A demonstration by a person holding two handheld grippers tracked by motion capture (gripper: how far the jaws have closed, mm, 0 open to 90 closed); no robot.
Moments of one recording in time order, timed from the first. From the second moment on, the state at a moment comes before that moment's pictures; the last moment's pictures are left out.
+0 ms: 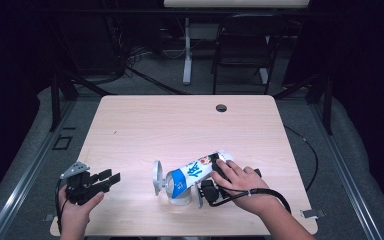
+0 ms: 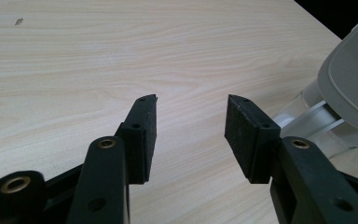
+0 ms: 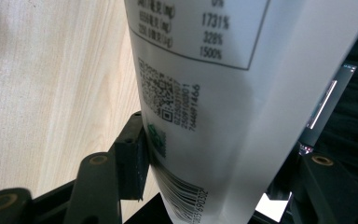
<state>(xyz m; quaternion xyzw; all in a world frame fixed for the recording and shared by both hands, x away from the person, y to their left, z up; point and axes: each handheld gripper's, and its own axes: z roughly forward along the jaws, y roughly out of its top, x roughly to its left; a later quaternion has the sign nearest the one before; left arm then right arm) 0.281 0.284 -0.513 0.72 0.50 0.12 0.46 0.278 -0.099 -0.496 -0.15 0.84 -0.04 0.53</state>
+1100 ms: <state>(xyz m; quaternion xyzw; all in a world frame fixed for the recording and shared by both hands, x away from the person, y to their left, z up) 0.281 0.287 -0.513 0.72 0.51 0.12 0.46 0.277 -0.097 -0.494 -0.15 0.83 -0.06 0.53</state>
